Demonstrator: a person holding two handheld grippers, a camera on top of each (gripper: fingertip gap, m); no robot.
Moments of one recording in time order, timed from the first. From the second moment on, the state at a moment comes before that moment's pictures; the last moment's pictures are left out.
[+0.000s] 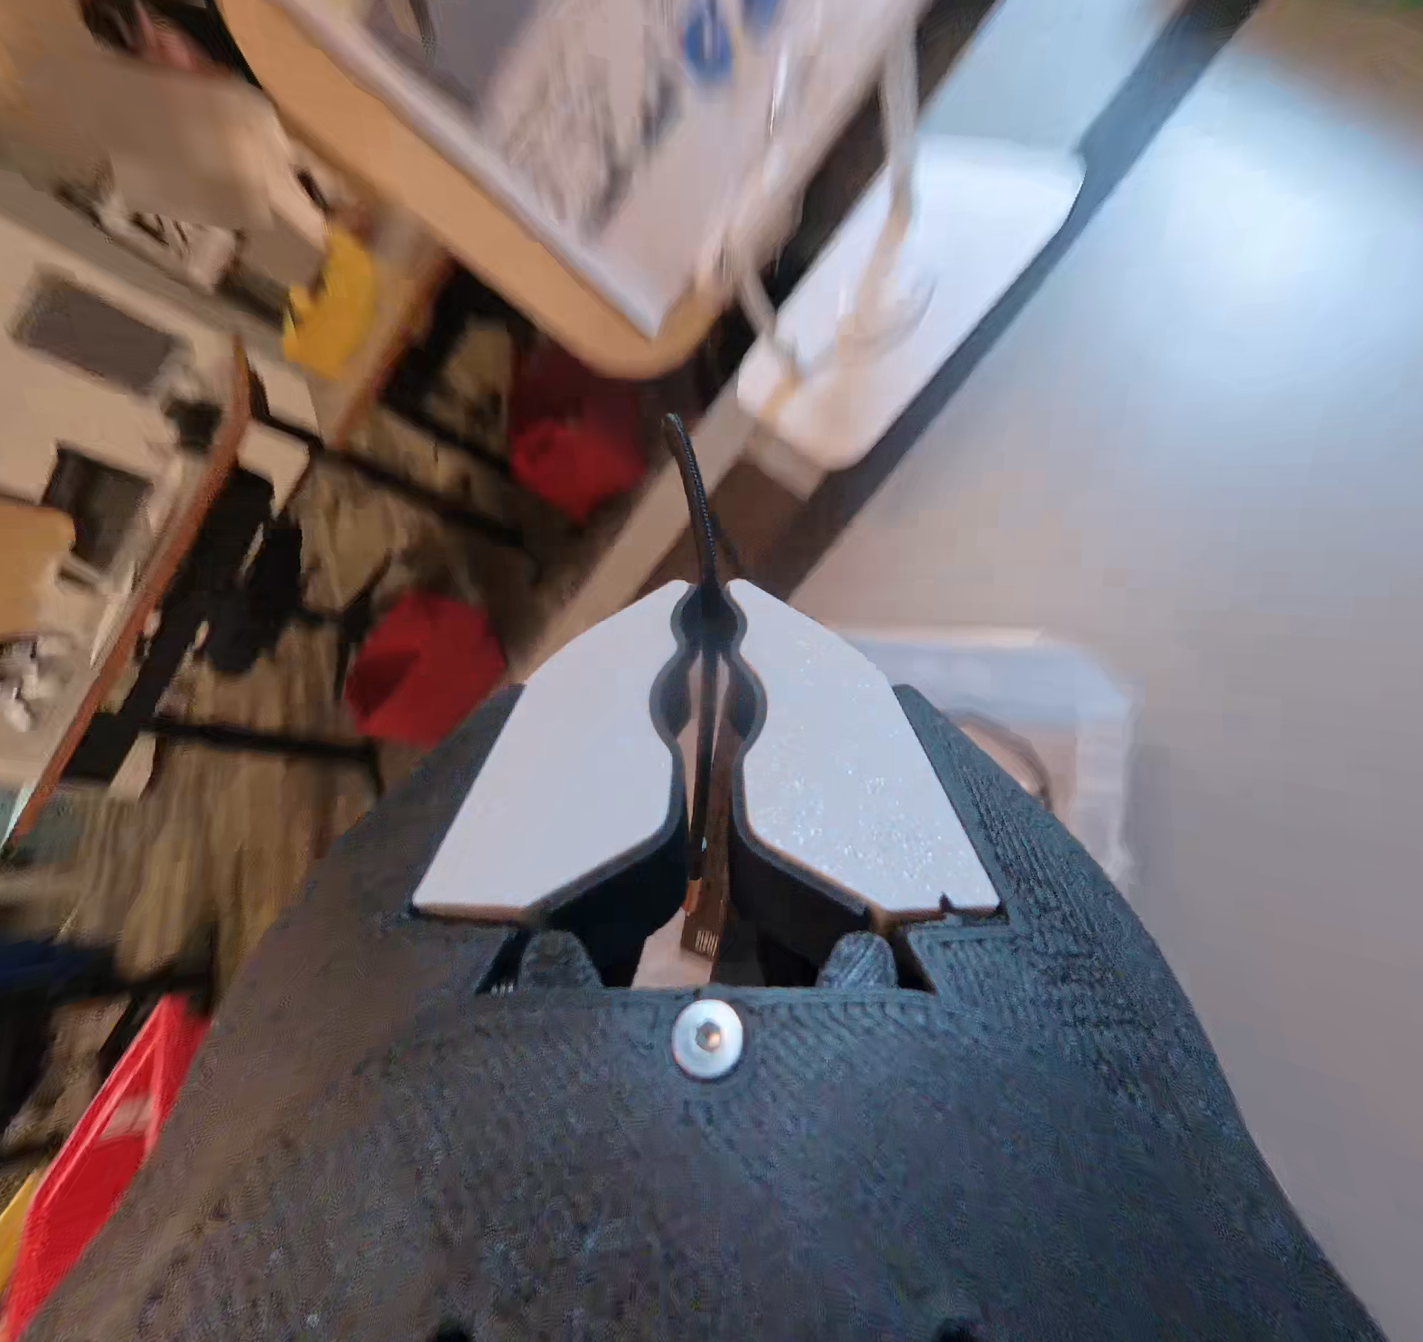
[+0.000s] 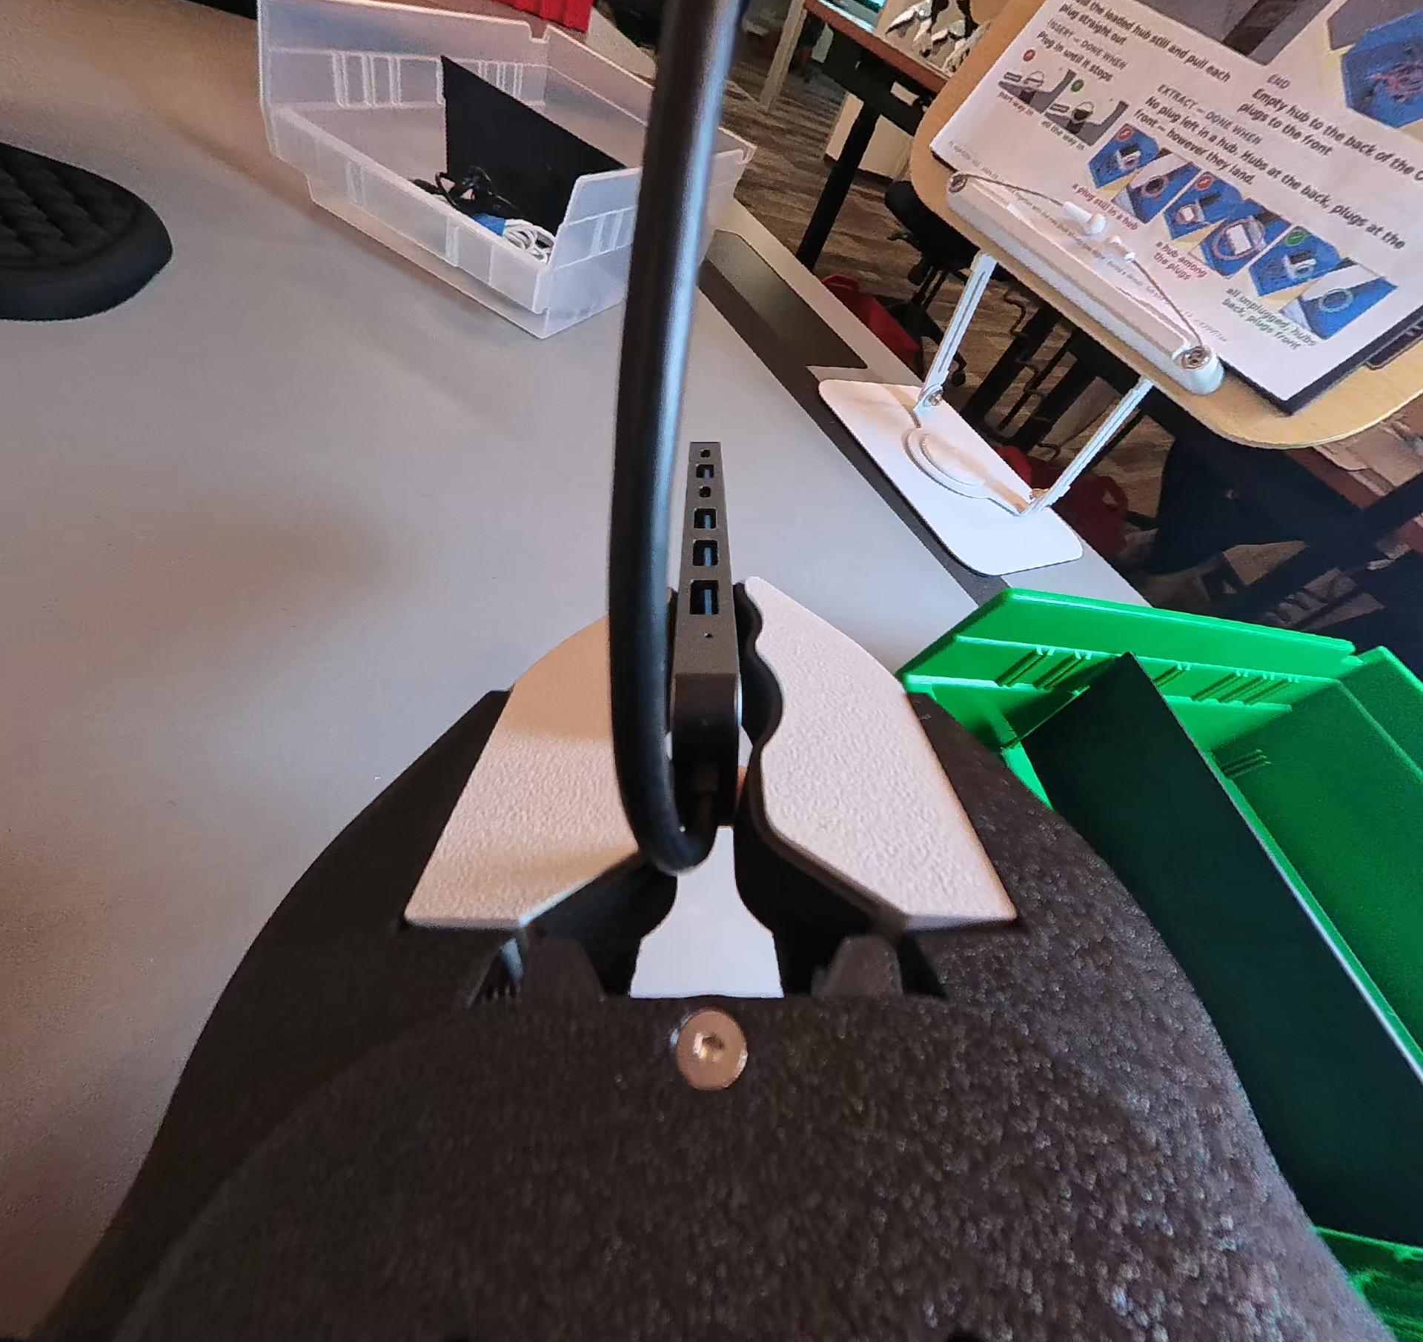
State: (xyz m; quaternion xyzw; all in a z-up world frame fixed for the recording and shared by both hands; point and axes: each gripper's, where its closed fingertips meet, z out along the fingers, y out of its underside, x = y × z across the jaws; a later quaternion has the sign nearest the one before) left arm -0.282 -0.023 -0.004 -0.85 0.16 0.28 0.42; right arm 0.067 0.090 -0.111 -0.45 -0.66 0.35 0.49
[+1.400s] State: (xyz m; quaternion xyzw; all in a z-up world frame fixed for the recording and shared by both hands) left arm -0.032 -0.045 -0.181 -0.86 0.37 -0.12 0.34; right arm 0.071 0.109 -0.117 -0.46 -0.66 0.32 0.50
